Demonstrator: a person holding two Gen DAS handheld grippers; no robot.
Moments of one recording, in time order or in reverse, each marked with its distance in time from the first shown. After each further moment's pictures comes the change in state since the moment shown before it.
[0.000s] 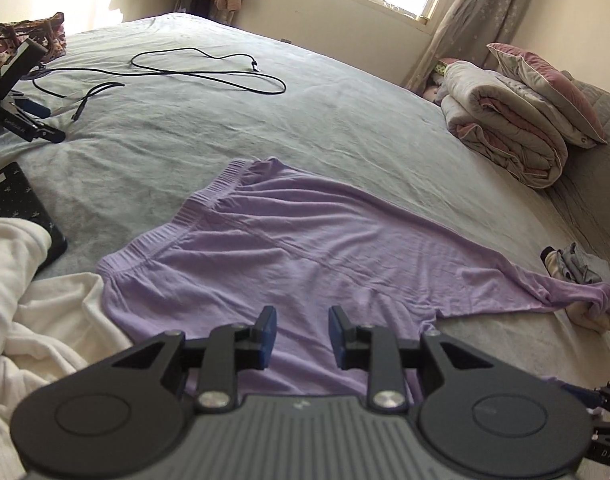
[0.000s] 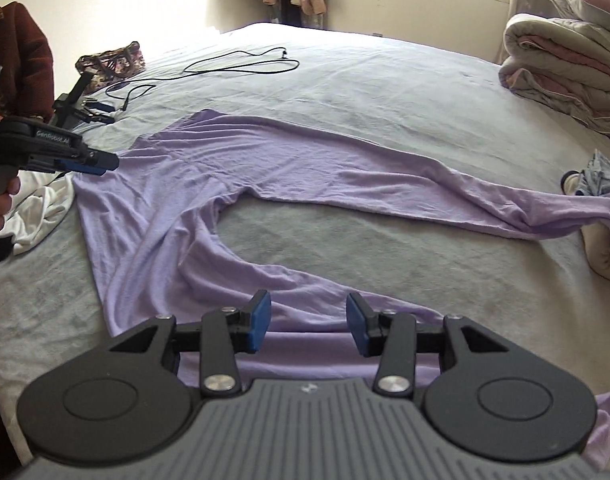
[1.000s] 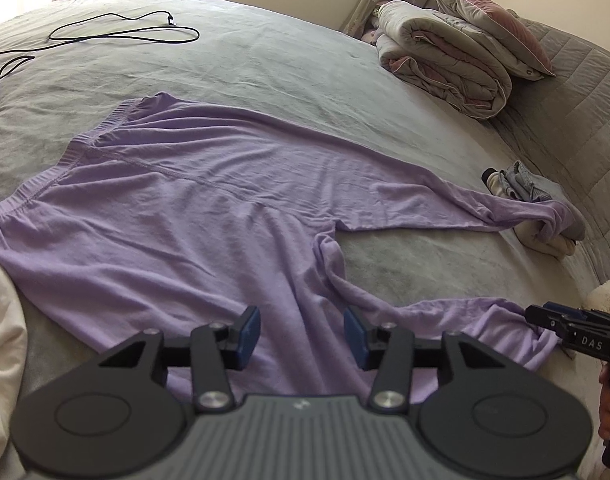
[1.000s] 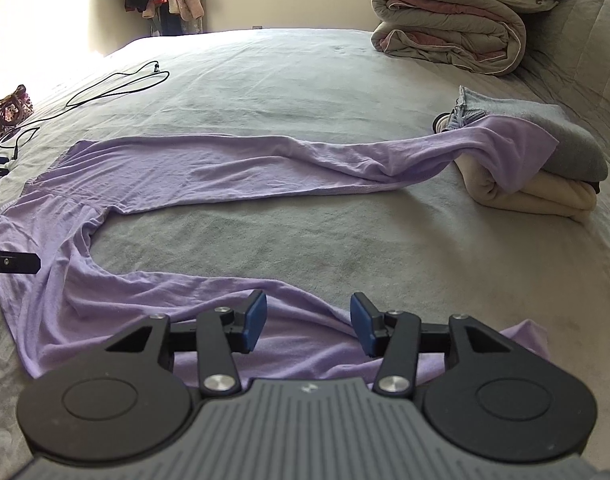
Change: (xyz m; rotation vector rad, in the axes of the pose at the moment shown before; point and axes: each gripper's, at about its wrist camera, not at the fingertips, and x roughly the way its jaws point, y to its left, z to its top) left arm 0.006 -0.056 -0.036 0.096 0.126 -0.137; right arm -0.014 -0.048 -0.010 0.208 0.016 -0.221
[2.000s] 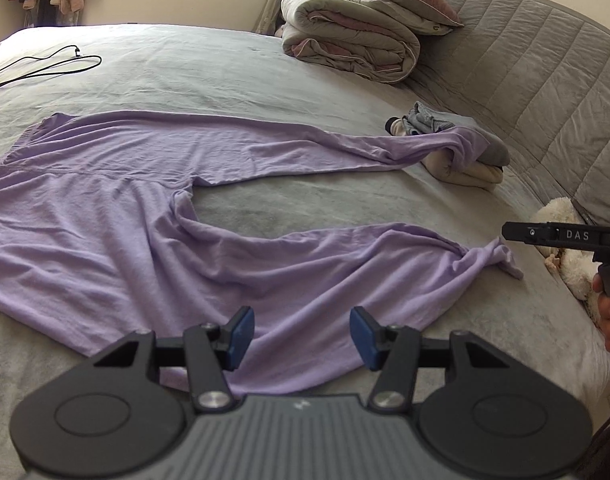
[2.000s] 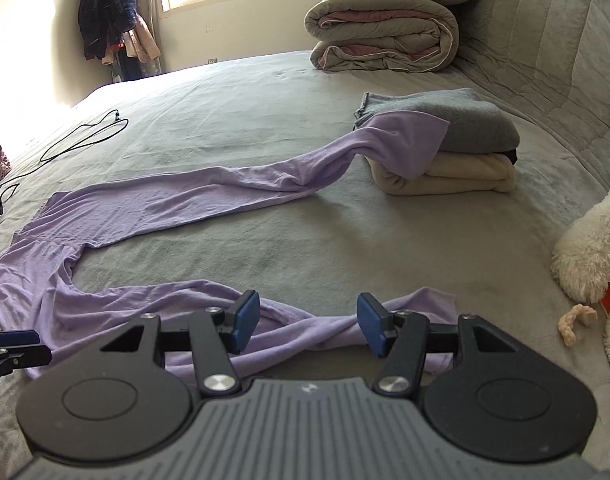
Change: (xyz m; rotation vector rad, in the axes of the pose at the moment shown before) left arm -0.005 -0.079 -0.058 0.221 -0.007 -0.132; right arm -0.054 -0.068 -0.026 0.148 -0.066 -0.058
